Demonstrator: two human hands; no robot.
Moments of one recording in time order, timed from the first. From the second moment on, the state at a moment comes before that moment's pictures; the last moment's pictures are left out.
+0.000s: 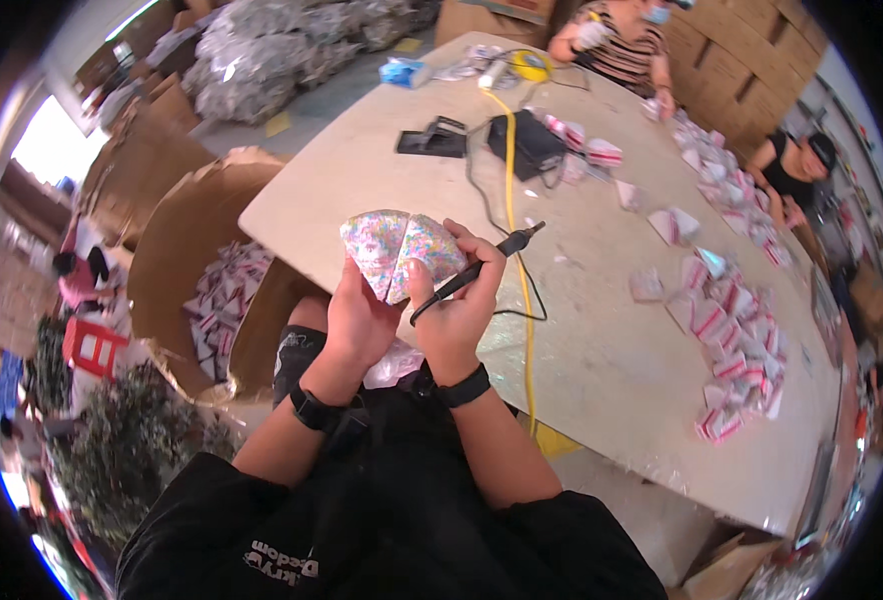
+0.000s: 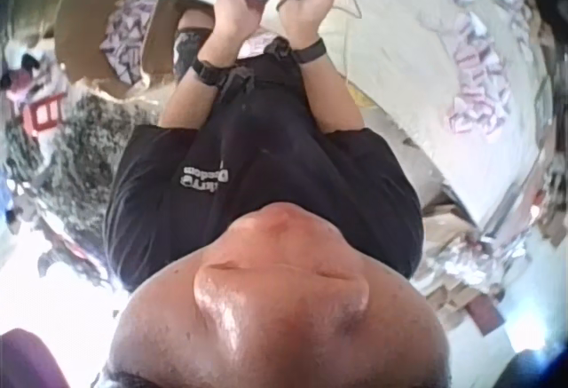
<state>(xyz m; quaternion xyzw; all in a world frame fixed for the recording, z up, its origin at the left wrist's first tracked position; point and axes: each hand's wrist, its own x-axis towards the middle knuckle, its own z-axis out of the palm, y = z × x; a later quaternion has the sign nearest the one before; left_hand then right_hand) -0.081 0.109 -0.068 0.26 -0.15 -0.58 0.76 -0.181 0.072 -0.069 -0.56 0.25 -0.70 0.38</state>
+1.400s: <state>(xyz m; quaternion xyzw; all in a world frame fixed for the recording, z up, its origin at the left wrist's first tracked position) -0.019 0.195 -0.092 0.30 -0.14 -0.52 0.79 -0.129 0.096 -0.054 -0.88 0.08 -0.40 0.26</state>
